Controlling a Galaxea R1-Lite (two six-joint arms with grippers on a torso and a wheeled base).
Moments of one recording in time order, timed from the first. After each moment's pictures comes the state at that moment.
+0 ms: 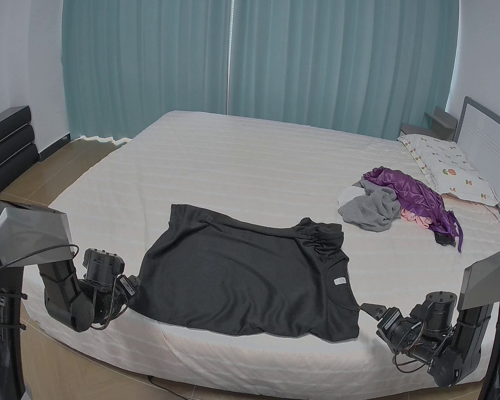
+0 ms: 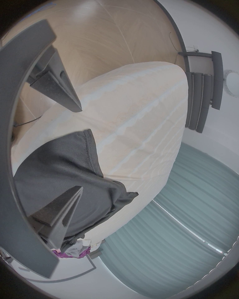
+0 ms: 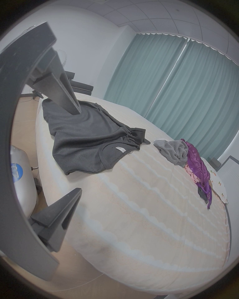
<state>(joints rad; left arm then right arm) -0.14 2.34 -0.63 -0.97 0.25 -0.88 0.20 2.29 -0.20 -1.55 0.12 0.93</state>
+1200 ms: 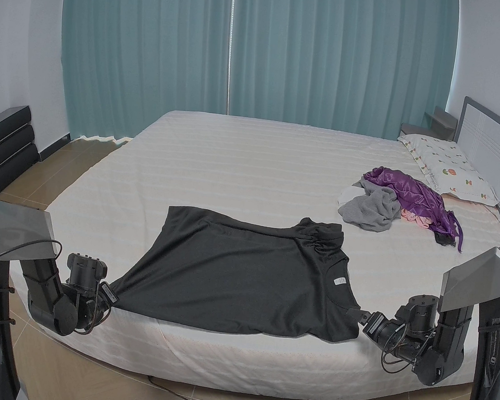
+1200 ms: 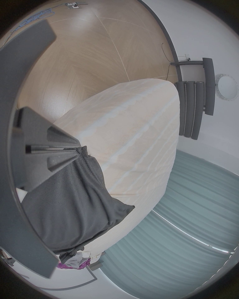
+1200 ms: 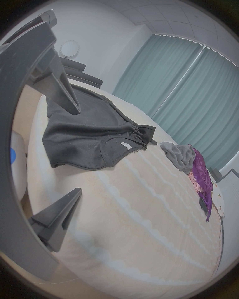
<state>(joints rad) -0.08 2.28 -0.51 -0.97 0.31 -0.83 0.21 2.43 -0.32 -1.55 0.11 0.81</state>
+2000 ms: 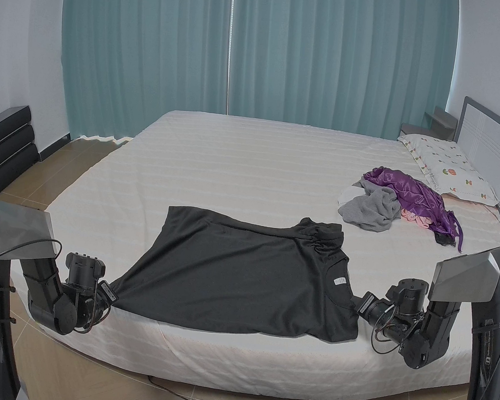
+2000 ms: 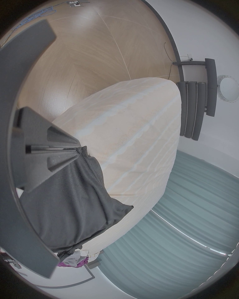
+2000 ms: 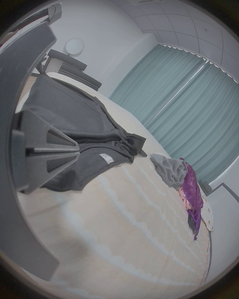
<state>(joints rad) -0.06 2.29 -0.52 -0.99 0.28 -0.83 0.21 2.49 -0.56 -1.49 0.08 0.72</state>
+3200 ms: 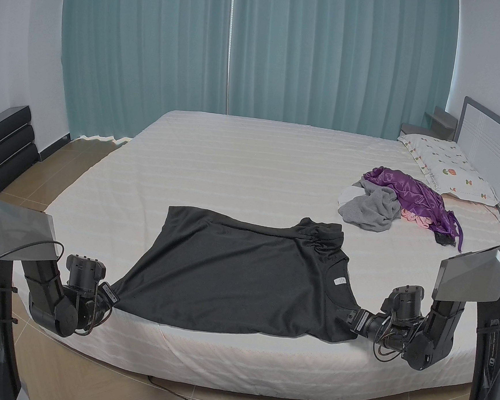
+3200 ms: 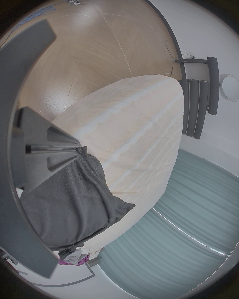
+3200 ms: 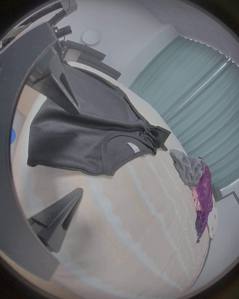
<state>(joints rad) -0.06 2.31 -0.51 -1.03 0.26 -0.83 0.23 2.44 -0.52 -1.26 0.10 0.62</state>
